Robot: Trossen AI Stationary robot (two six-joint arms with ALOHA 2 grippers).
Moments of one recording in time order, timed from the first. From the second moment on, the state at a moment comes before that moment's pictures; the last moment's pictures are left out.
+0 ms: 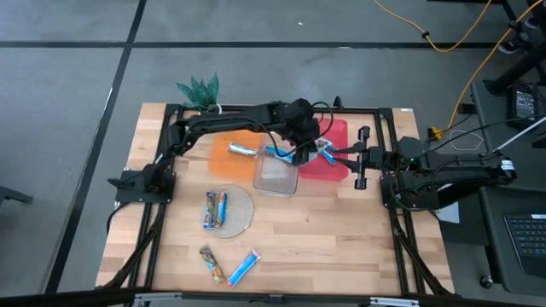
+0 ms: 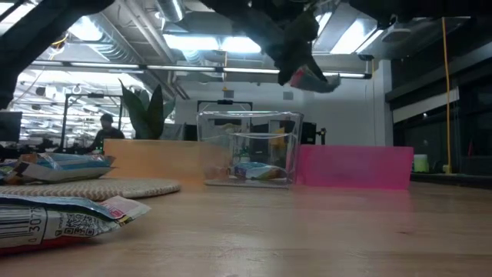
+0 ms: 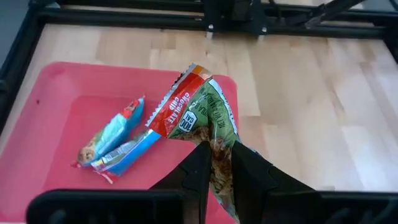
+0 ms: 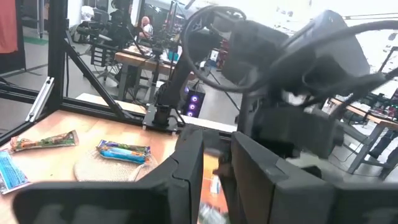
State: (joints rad) left arm 0.27 2.14 2.02 -0.64 0.28 0.14; right arm -0.01 0.60 0.47 0.19 0.07 -0.27
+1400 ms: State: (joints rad) left arm 0.29 2.39 2.02 -0.42 0.38 0.27; right arm -0.01 0.60 0.47 0.19 0.07 -0.27
